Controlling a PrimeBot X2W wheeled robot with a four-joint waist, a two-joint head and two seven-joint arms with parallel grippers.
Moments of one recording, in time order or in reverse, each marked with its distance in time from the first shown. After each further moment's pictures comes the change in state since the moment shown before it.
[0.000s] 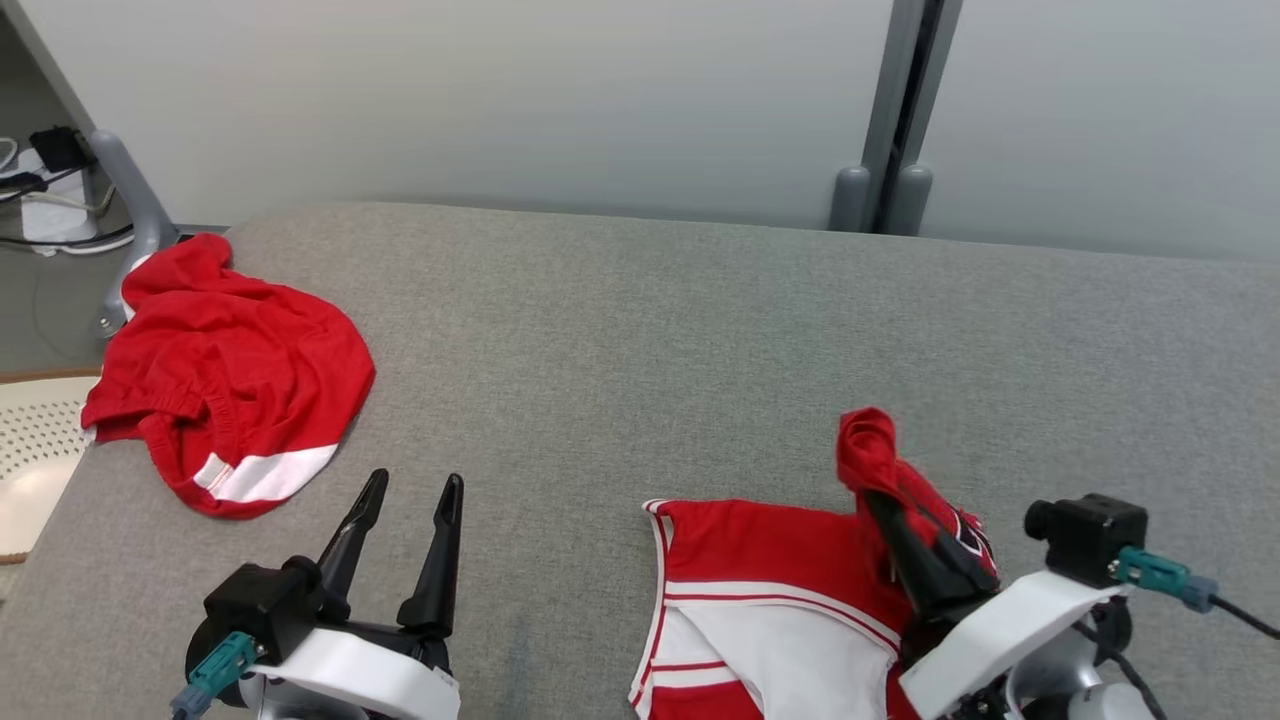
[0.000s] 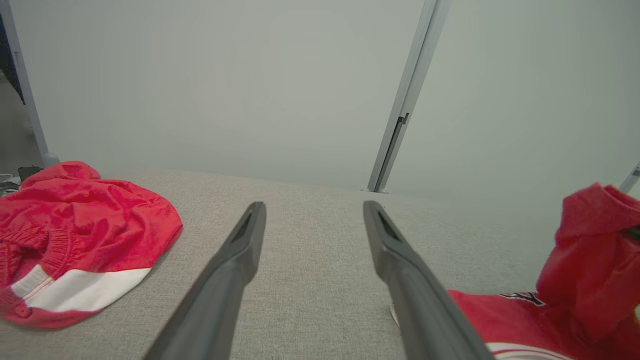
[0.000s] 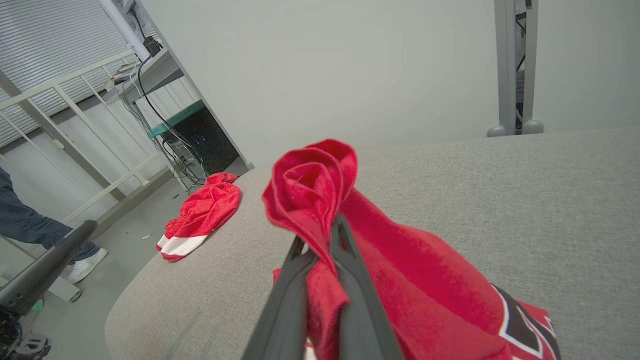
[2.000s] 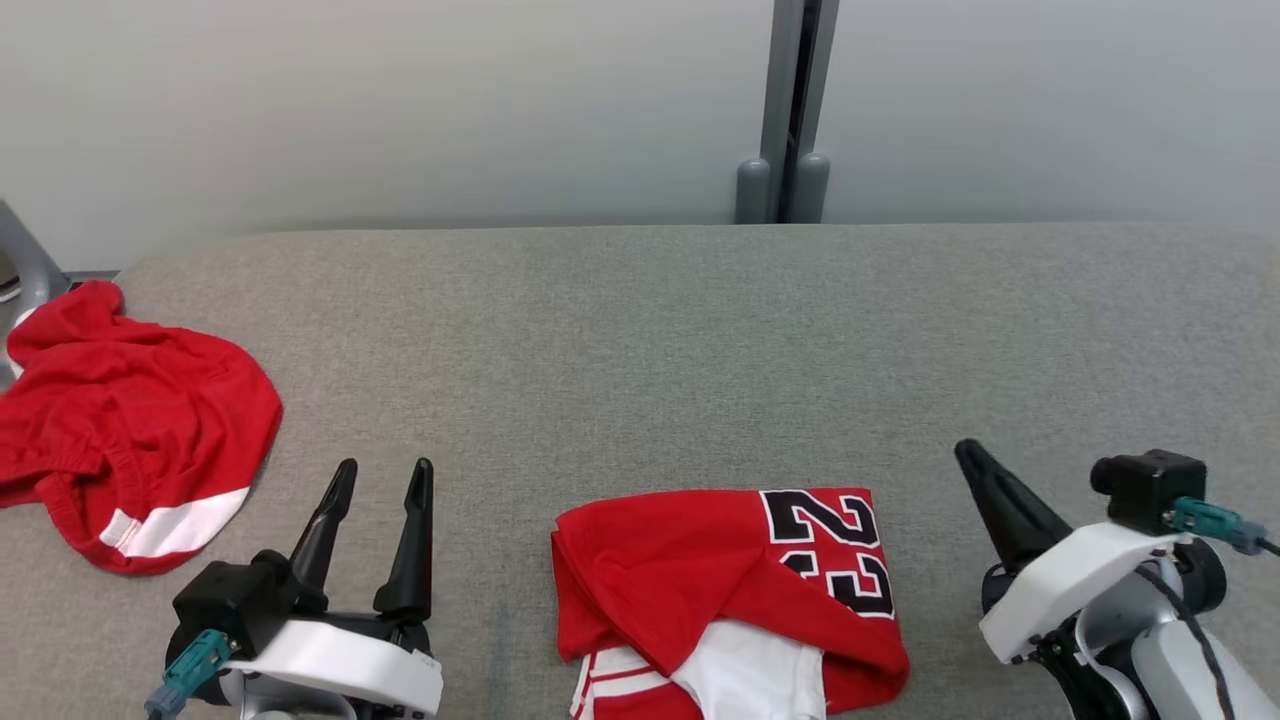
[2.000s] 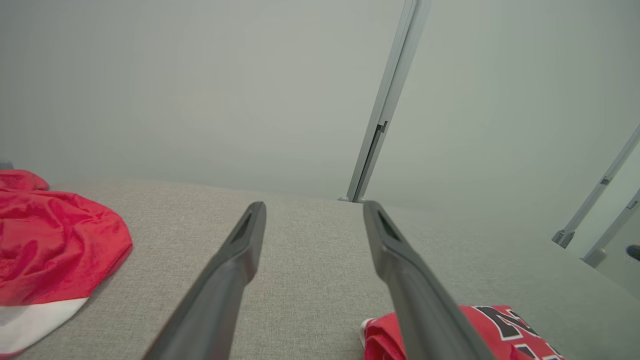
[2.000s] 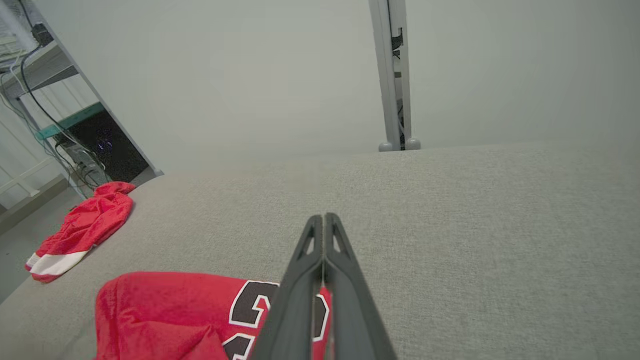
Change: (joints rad) left arm 0.006 -0.040 0.076 0.016 0.013 -0.005 -0.013; right arm -0.131 -0.145 0.012 0.223 0.015 0.000 -0.088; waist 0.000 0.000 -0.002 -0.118
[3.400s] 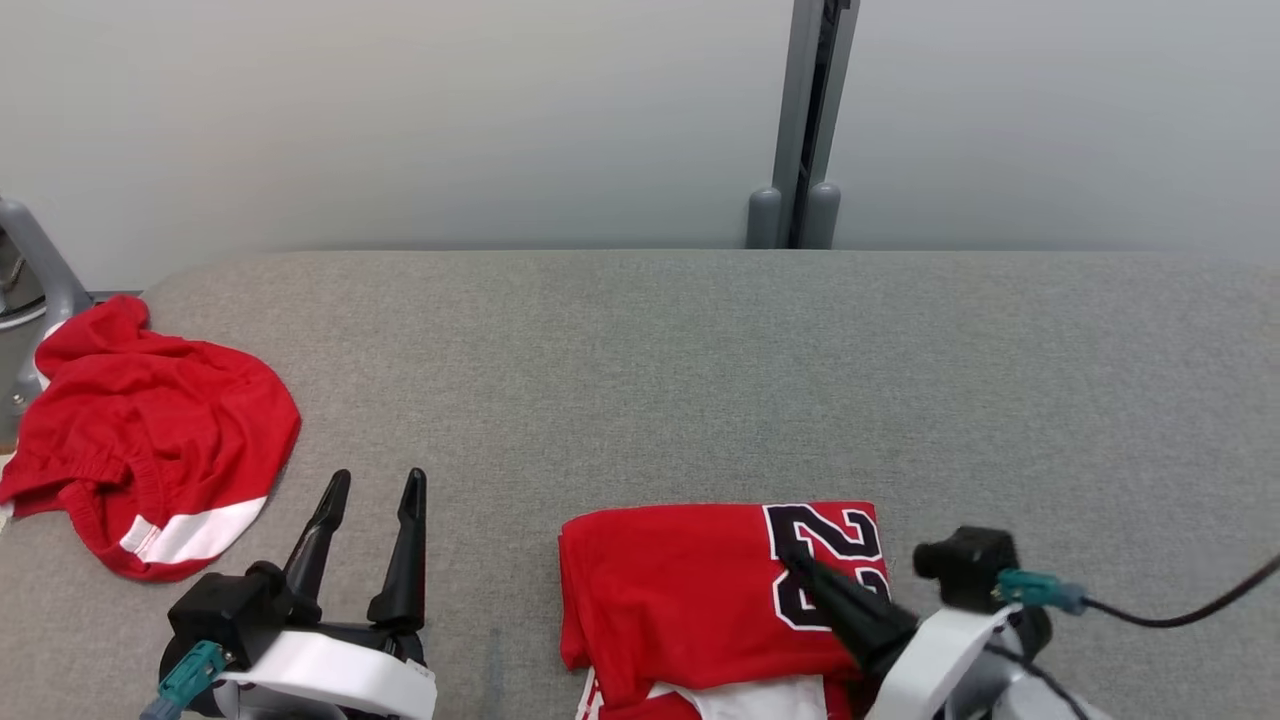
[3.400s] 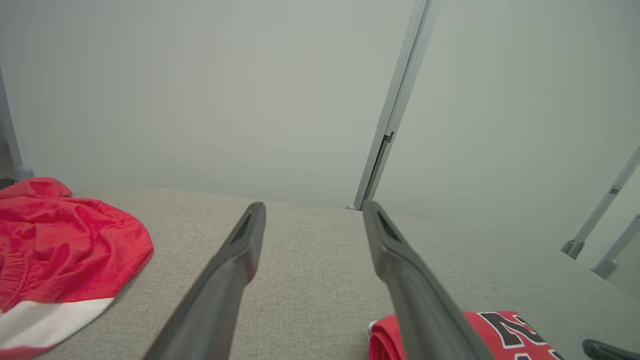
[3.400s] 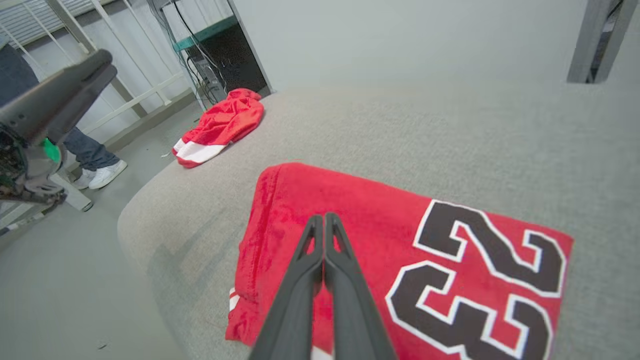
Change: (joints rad) left arm 0.014 -0.018 0.026 0.018 0.022 -0.022 -0.003; right arm -0.102 -0.054 0.581 0.087 0.222 0.000 -0.112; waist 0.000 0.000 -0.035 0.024
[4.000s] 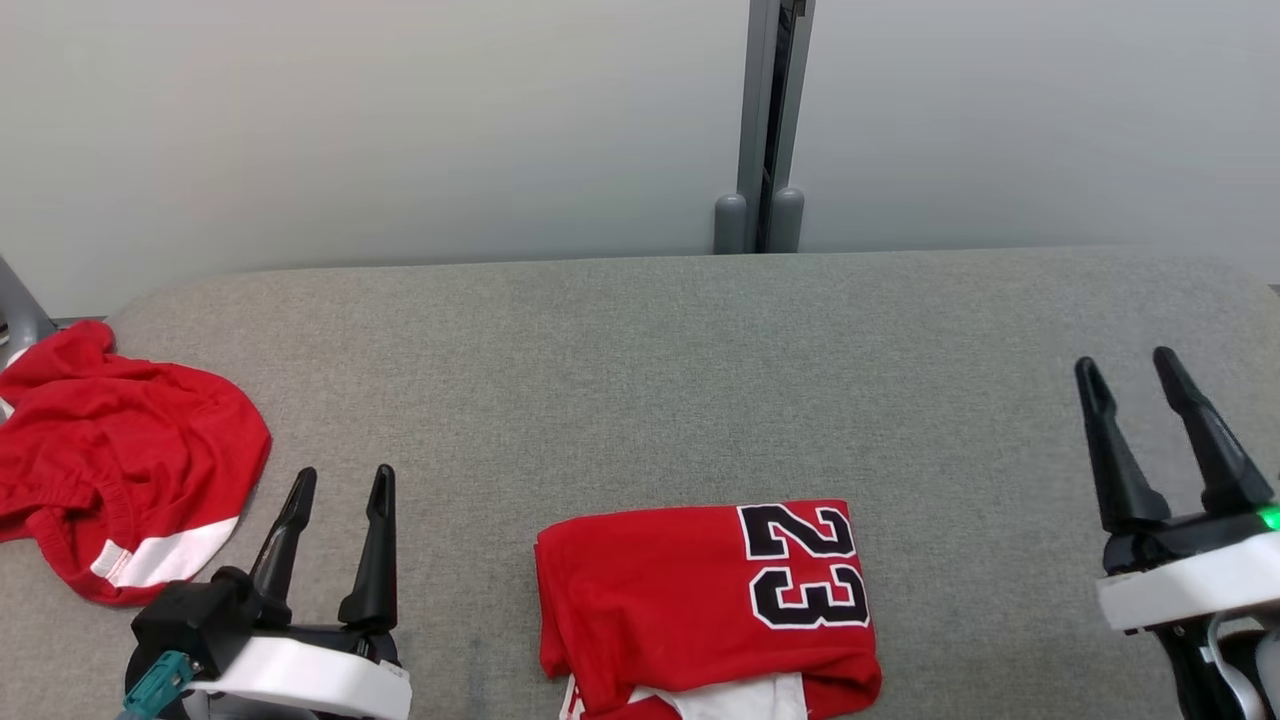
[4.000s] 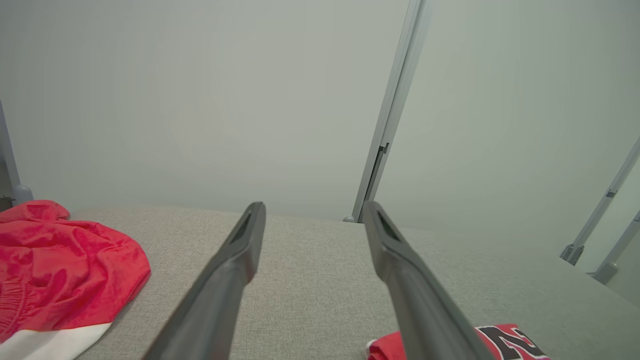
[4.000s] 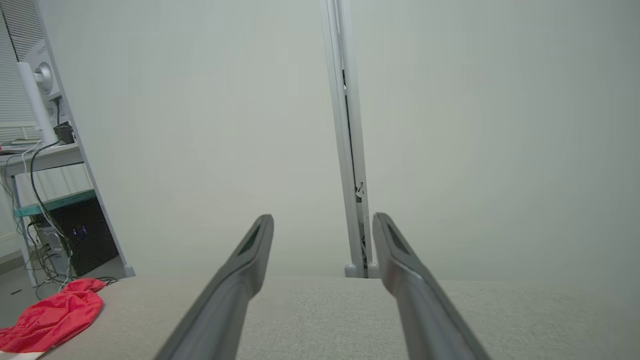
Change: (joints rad) left arm 0.026 0.027 0.032 -0.057 0.003 0.027 0.000; right arm 0.173 -0.011 -0.721 -0.283 -0.280 0.000 -0.106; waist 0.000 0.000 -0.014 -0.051
